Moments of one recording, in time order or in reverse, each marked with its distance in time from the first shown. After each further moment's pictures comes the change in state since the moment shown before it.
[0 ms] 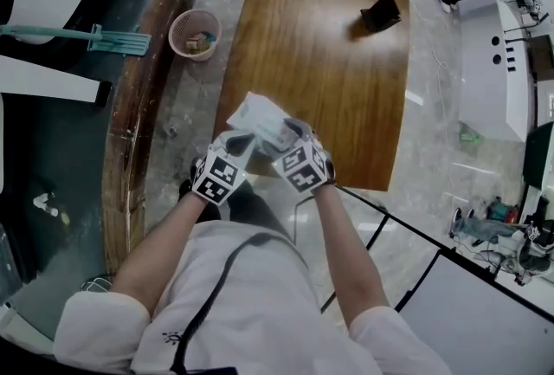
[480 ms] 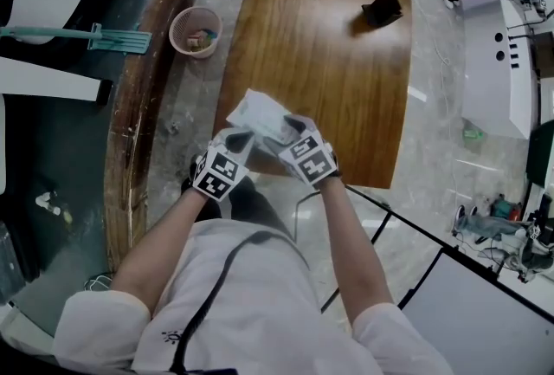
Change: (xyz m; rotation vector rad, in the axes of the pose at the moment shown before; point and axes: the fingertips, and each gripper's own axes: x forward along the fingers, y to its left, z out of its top) left arm 0.007 0.002 -0.012 0.003 0.054 0.005; right arm -0.002 -0.003 0.000 0.123 -0.012 0.113
